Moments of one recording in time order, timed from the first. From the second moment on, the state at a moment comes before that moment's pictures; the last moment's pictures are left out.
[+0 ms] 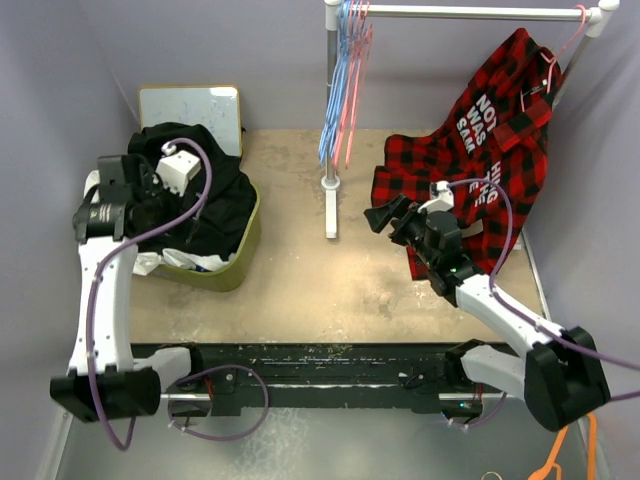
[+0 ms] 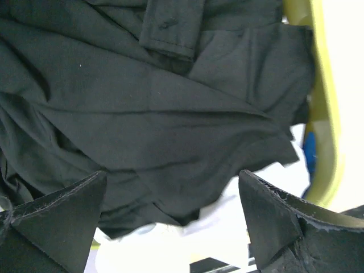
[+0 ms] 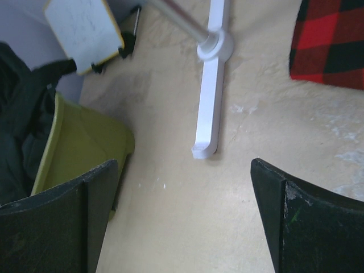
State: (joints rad) left arm 0.11 1.15 1.36 -1.03 0.24 0.52; right arm 0.41 1.11 0.55 0.30 0.01 0.75
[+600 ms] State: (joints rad) left arm -0.05 1.33 1.27 -0.86 0.09 0.58; right arm 0.41 1.12 0.60 0.31 -0.20 0.62
